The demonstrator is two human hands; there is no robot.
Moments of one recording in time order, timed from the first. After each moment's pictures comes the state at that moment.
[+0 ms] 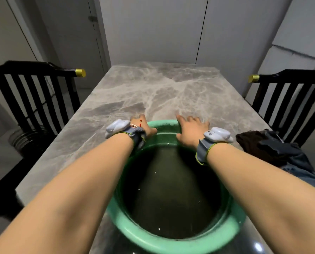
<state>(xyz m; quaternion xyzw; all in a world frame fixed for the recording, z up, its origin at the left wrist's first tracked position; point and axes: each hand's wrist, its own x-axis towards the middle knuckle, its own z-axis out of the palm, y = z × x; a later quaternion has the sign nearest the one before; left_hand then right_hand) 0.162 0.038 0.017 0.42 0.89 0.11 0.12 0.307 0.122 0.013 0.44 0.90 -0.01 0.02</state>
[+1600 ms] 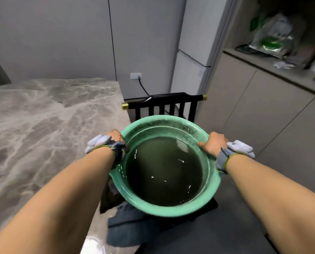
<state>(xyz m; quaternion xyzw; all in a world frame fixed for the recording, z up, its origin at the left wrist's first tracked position) 0.472 0.299 0.130 0.41 0.85 0.21 0.25 0.758 0.362 0.154 0.72 0.69 -0.11 -0.02</state>
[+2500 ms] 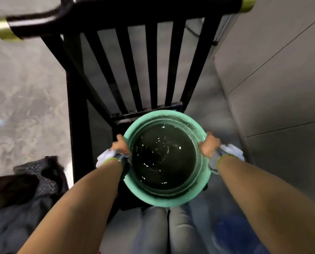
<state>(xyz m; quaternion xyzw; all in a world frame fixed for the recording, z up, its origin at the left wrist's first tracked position) 0.622 0.503 -0.174 0.26 0.87 -0.08 0.41 0.860 0.608 -0.163 0.73 0.60 -0.27 0.18</state>
